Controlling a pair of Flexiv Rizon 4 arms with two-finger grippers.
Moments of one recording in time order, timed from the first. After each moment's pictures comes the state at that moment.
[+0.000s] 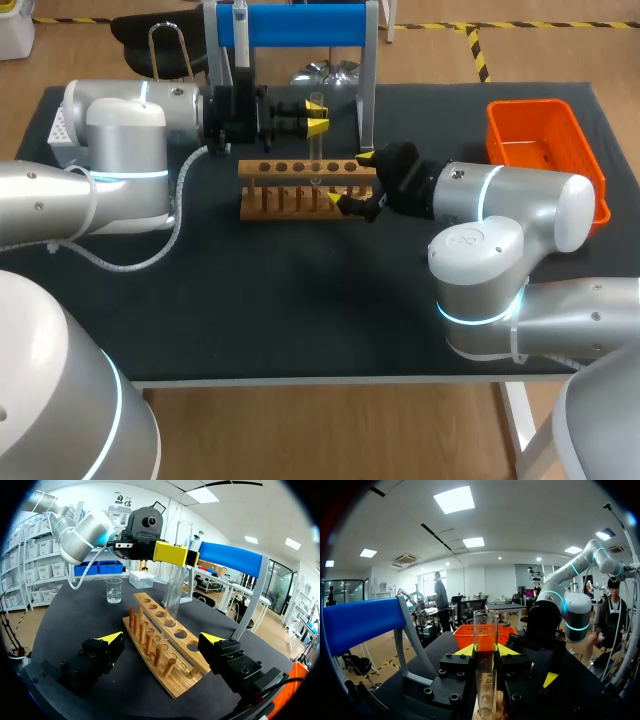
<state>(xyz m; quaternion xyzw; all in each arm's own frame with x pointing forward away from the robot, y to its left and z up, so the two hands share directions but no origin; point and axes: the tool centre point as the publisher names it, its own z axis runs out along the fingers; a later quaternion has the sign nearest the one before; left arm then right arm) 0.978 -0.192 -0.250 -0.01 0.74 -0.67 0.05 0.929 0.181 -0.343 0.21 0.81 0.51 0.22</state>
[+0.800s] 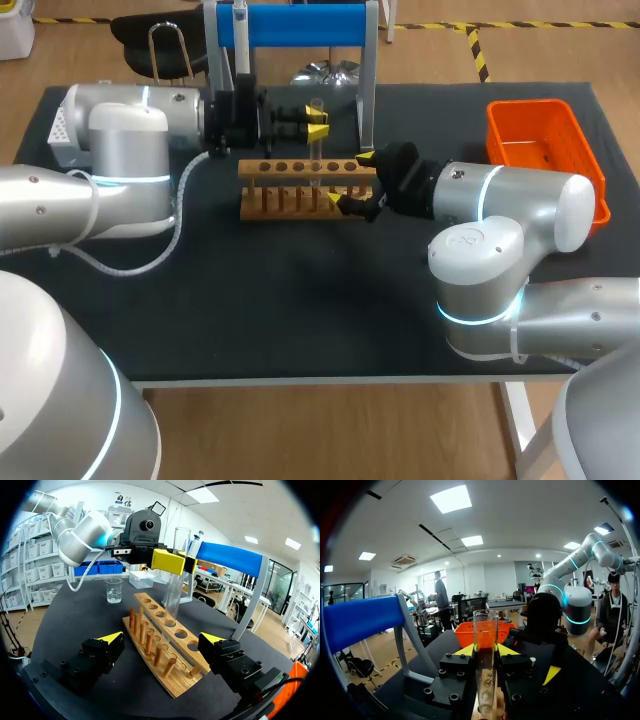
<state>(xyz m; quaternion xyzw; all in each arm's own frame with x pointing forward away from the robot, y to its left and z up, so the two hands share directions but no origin) 0.977 -0.192 -0.260 0.00 0.74 -0.67 0.06 0.929 0.181 -0.343 0.21 0.81 0.51 0.22</state>
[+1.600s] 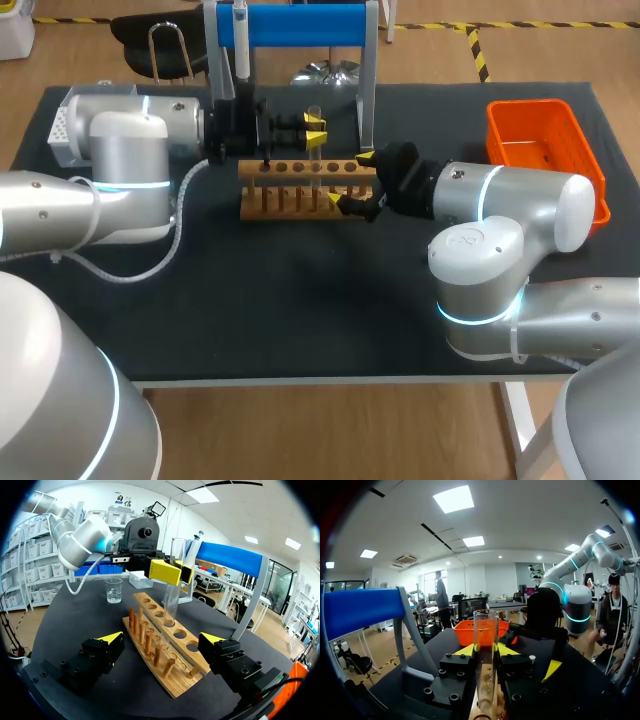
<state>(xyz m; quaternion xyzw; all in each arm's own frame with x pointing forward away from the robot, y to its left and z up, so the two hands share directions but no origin) 0.976 -0.189 -0.274 -0.01 0.74 -0.67 0.05 0.929 0.181 -0.343 0.21 0.81 0.51 0.22</state>
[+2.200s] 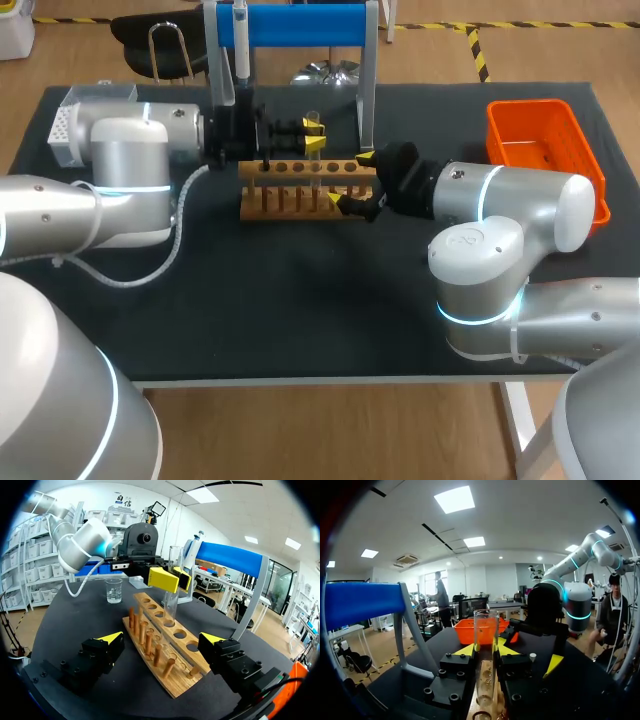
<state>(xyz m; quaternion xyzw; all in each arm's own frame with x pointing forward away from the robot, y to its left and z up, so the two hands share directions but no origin) 0.977 -0.187 -0.285 -0.01 0.74 -0.67 0.05 0.929 0.181 -0.343 0.21 0.81 0.51 0.22</state>
